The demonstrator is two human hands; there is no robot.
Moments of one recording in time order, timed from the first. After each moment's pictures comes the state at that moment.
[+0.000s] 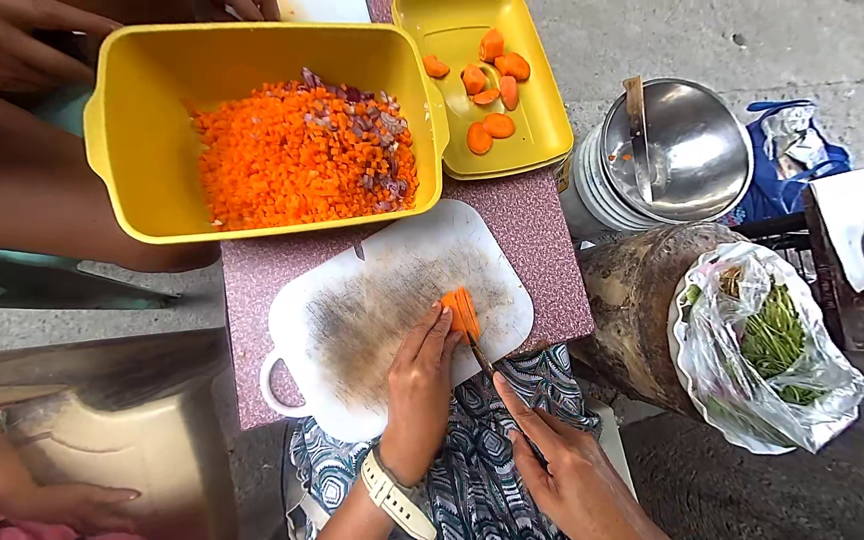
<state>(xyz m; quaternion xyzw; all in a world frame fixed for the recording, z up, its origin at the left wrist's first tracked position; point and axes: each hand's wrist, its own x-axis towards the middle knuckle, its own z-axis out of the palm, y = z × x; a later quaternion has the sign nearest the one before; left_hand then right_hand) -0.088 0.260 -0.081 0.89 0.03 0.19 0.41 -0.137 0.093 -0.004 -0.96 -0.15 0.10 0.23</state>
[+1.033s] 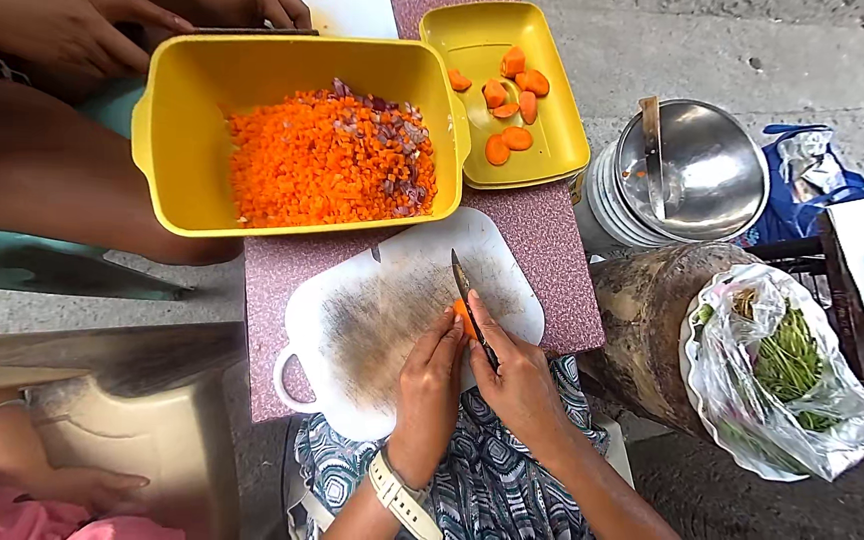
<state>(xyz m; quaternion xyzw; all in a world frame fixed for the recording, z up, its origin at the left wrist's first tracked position) -0.089 0.259 -0.081 0.88 0.03 0.20 0.42 -0.062 0.146 -0.044 -0.95 -0.15 -0.01 0.28</state>
